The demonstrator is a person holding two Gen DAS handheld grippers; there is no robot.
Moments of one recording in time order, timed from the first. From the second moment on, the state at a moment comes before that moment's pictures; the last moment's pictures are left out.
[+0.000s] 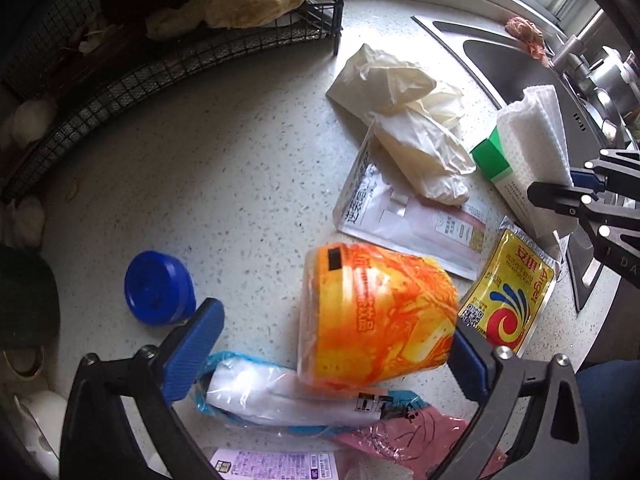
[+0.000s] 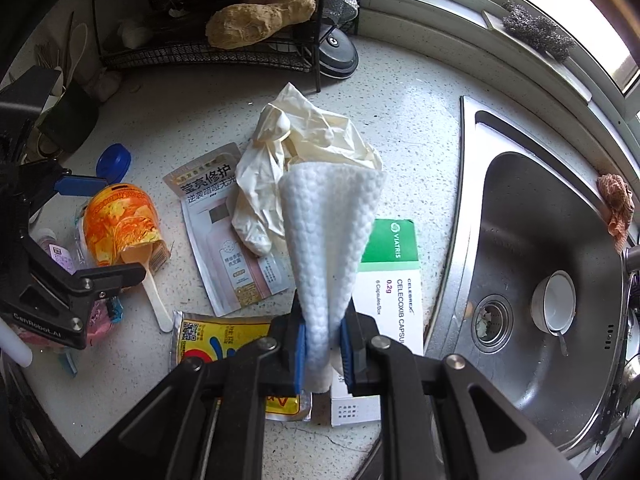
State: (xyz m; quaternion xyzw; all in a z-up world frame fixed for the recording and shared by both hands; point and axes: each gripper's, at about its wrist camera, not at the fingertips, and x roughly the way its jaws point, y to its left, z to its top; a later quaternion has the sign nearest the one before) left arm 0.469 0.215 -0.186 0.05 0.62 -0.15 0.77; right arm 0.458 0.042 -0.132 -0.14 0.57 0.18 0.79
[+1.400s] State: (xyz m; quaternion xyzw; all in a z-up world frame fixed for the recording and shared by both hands) left arm 0.347 0.045 -0.044 0.23 0.55 0.09 0.80; right arm 0.330 -0.125 -0.074 -0.05 0.50 0.15 0.85
